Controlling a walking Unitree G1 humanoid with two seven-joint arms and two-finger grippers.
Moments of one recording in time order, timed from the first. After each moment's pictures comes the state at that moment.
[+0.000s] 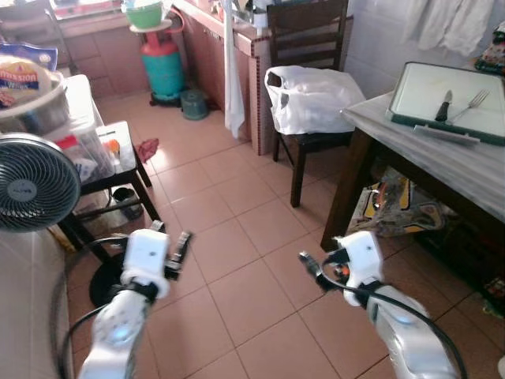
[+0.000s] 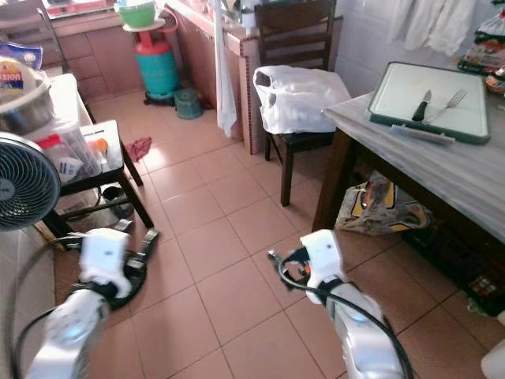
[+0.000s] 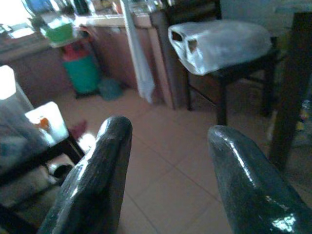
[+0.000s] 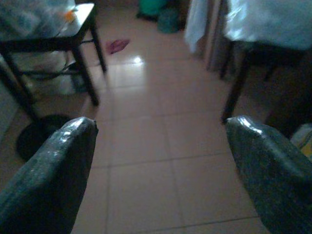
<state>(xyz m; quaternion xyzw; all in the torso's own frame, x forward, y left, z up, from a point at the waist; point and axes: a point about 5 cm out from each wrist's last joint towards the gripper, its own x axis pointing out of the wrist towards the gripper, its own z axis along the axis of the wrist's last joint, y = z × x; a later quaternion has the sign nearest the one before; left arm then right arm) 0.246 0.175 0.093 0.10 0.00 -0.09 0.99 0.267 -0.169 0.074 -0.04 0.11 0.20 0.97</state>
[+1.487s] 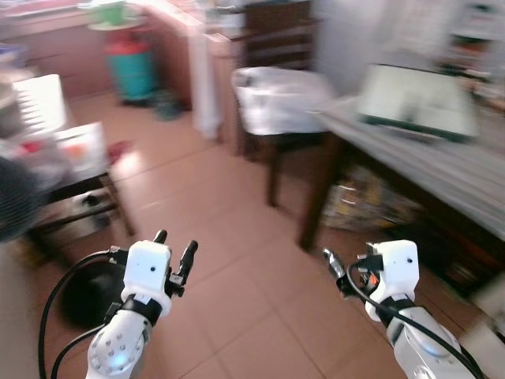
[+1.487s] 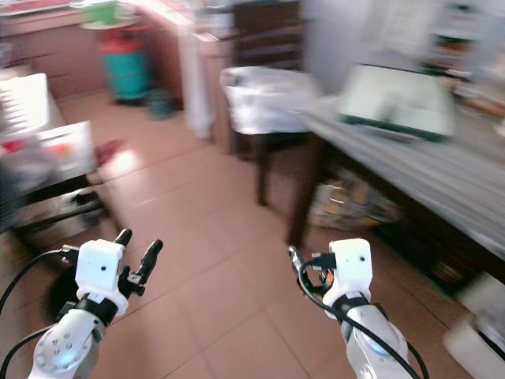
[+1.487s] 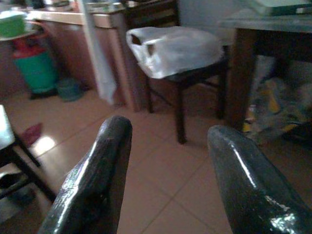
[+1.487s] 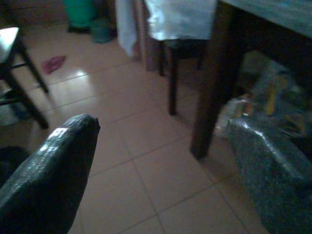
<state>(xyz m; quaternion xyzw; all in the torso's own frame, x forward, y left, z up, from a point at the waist) 0.219 0.157 0.104 0.07 0.02 -0.10 0.99 0.229 -0.172 0.101 0.02 0.10 0.10 0.99</state>
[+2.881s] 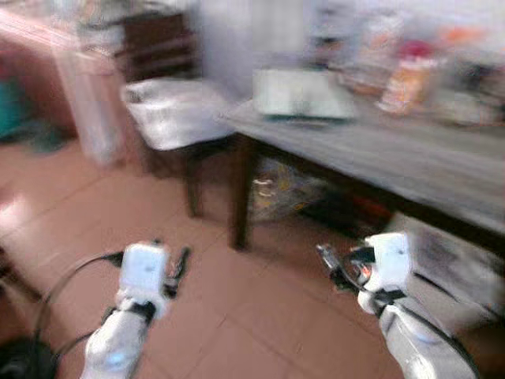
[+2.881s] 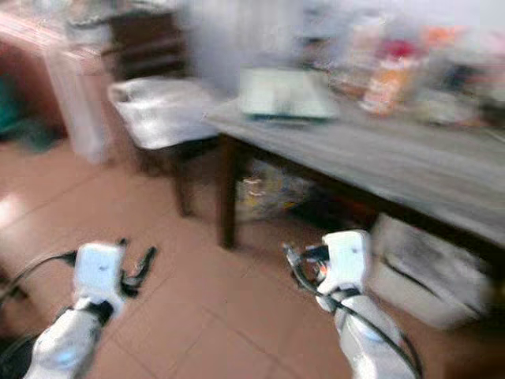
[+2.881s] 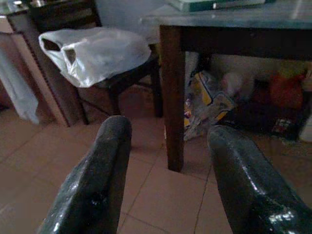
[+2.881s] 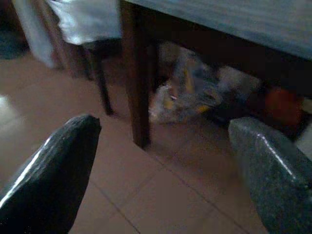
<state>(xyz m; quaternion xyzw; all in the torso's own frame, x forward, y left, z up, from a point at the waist) 0.223 0.166 0.091 0.07 0.06 -0.08 0.99 0.238 -0.170 0.097 0.02 0.12 0.11 0.99</state>
